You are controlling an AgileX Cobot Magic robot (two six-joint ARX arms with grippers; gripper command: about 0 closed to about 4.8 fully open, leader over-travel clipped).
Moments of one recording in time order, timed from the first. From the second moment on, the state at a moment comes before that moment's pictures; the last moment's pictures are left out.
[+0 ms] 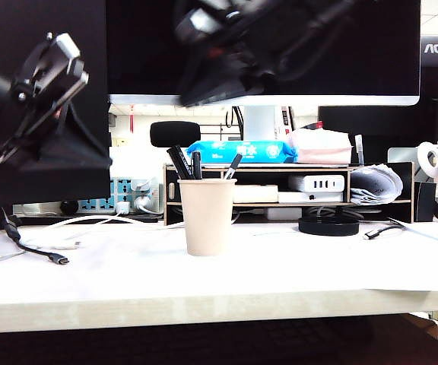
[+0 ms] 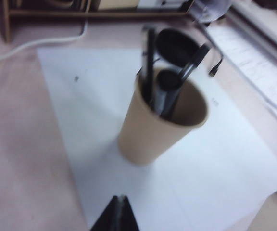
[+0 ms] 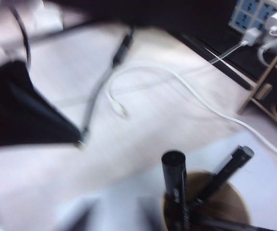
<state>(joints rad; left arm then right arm) -0.31 1.30 0.51 0.42 0.43 -0.21 0.71 1.50 1.03 0.02 -0.19 -0.22</state>
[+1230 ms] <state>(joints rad) -0.31 1.30 0.51 0.45 0.43 -0.22 0.74 1.72 1.04 0.33 -0.03 -0.27</state>
